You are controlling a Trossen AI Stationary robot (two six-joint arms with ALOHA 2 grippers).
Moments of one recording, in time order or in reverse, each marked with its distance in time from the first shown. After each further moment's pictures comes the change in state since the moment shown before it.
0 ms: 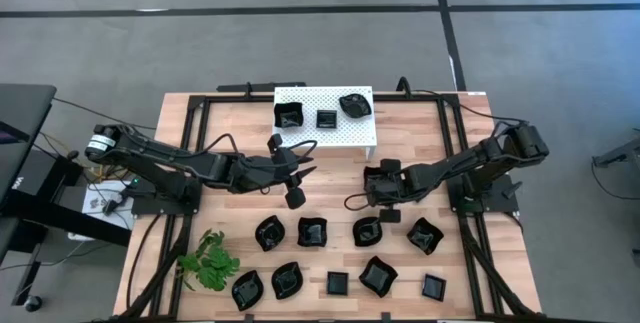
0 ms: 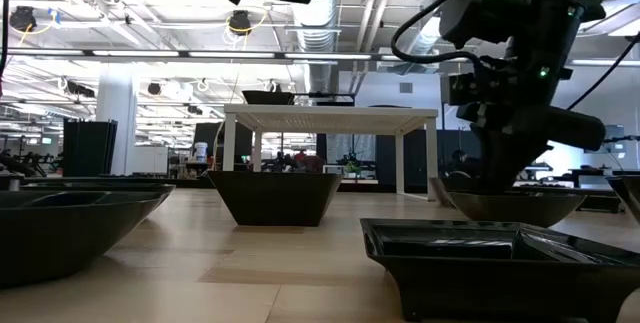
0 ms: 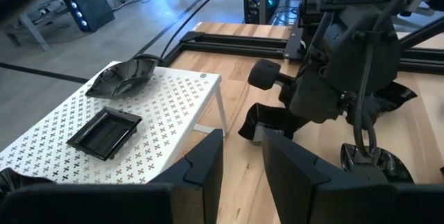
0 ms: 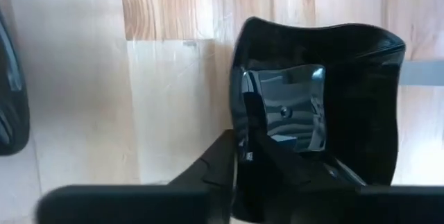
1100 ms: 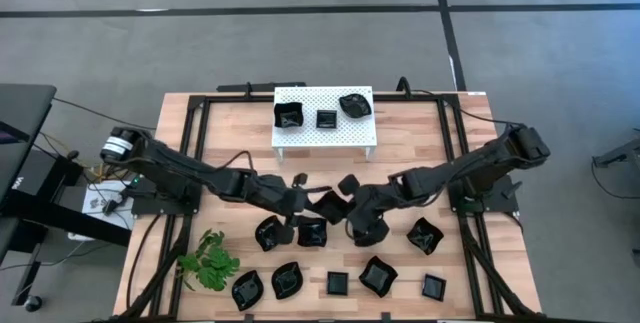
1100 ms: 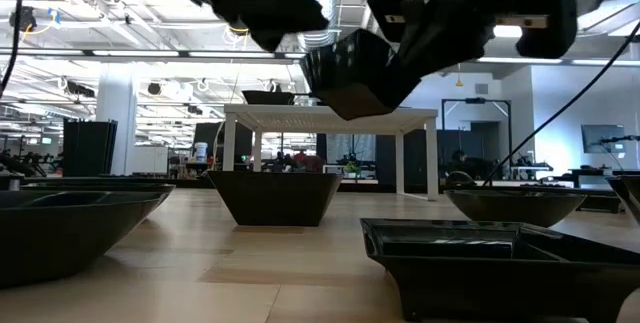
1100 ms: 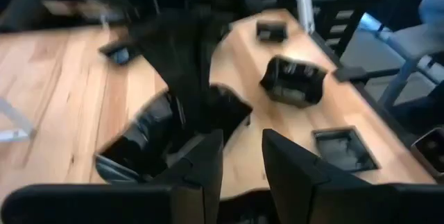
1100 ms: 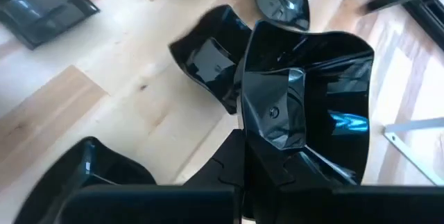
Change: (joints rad) left arm -0.029 0.160 -0.164 0.293 0.582 0.101; right arm 0.087 0.000 0.214 0.315 -0.236 -0.683
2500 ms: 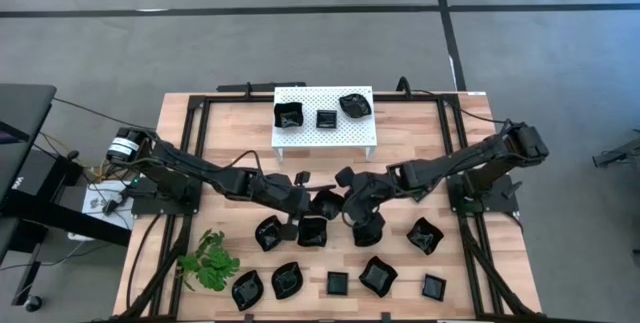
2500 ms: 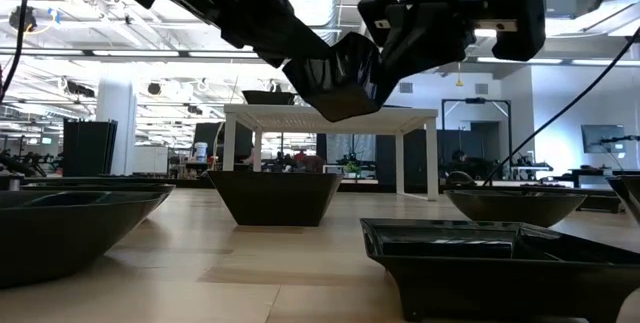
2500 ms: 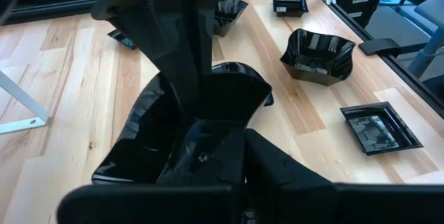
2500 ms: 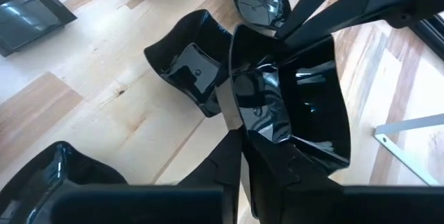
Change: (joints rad) left arm 0.034 0.043 0.001 -0.015 -0.009 0.070; right arm -0.075 0.000 -0.001 0.053 -0.073 -0.028
